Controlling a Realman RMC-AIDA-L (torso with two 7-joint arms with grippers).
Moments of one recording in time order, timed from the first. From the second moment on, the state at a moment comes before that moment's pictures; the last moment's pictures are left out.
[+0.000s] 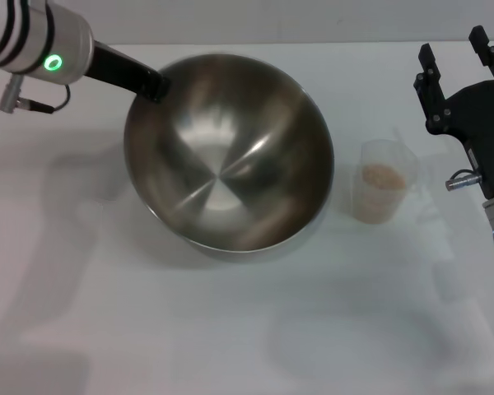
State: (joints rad) left arm -0.66 -2.07 -1.78 -1.35 2.57 -1.22 0.46; right arm 0.41 2.09 0.24 0.37 -1.75 -1.51 -0.34
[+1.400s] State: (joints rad) left arm -0.64 -2.07 -1.76 -1.08 2.57 -0.92 0.51; right arm 0.42 2.09 0.24 0.36 -1.75 -1.51 -0.34
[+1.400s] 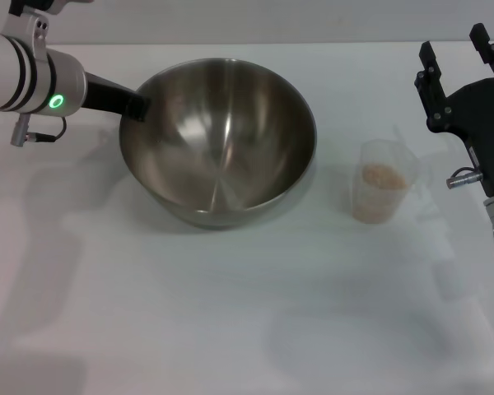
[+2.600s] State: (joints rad) left arm -0.27 -2.07 -1.46 -1.23 2.50 0.12 0.50; right arm 0.43 2.09 0.25 0.35 -1.75 -1.51 -0.33
